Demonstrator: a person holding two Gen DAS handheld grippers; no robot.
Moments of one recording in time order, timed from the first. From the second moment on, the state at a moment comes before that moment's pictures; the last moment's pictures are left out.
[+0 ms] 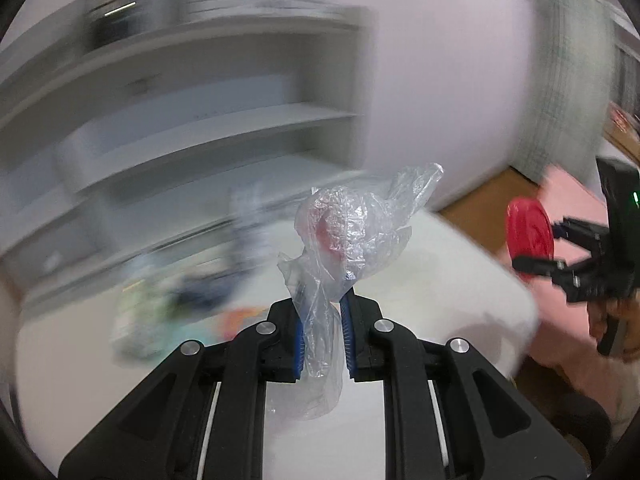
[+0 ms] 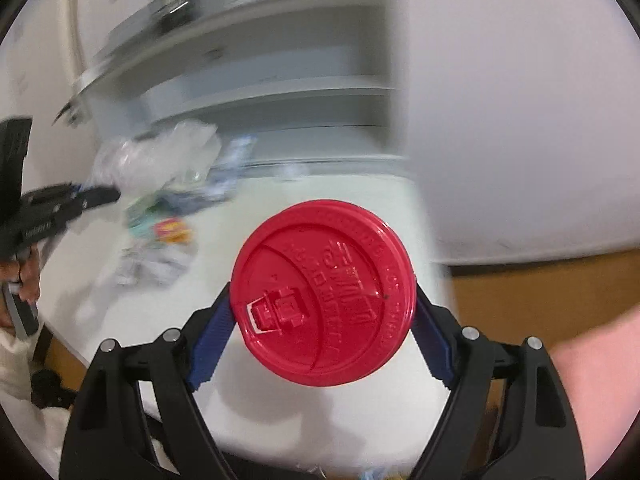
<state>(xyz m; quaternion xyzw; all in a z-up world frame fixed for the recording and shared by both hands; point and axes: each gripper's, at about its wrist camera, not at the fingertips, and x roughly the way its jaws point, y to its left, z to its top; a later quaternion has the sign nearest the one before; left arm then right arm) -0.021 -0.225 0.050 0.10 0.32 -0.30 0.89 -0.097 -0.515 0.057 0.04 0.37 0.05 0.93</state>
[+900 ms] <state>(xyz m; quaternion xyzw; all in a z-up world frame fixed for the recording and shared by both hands) -0.170 -0.593 -0.318 0.42 0.55 -0.44 0.57 -0.325 -0.751 -0.336 0.51 0.54 -0.13 0.66</state>
